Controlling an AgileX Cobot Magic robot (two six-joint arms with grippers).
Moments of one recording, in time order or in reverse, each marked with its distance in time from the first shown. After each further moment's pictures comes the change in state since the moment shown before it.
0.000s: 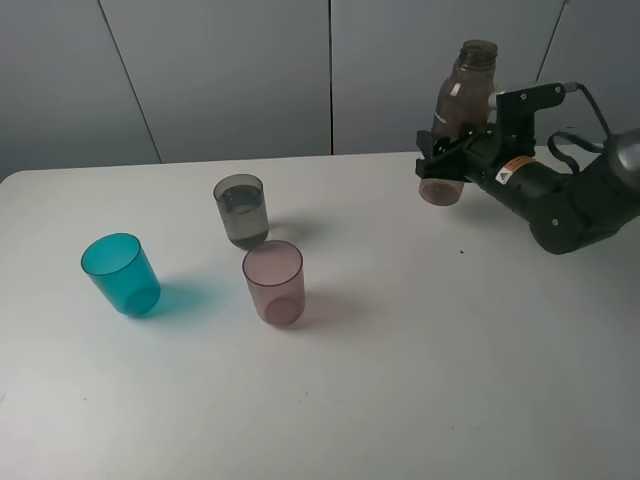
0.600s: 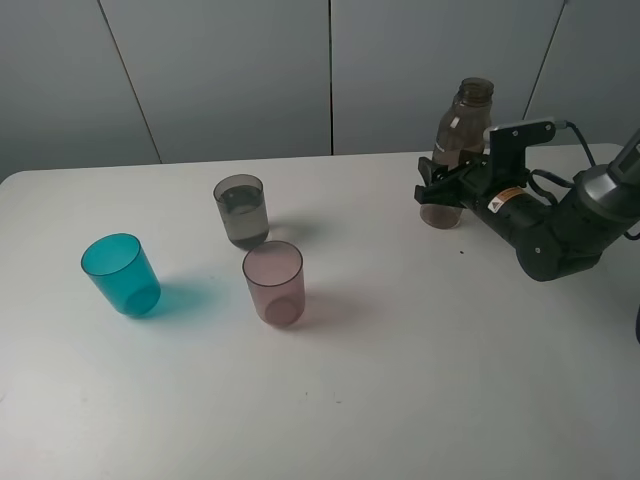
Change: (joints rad) left arm 0.000 0.000 0.000 0.000 0.000 -0.002; right arm -0.001 0.130 -0.008 0.044 -0.085 -0.020
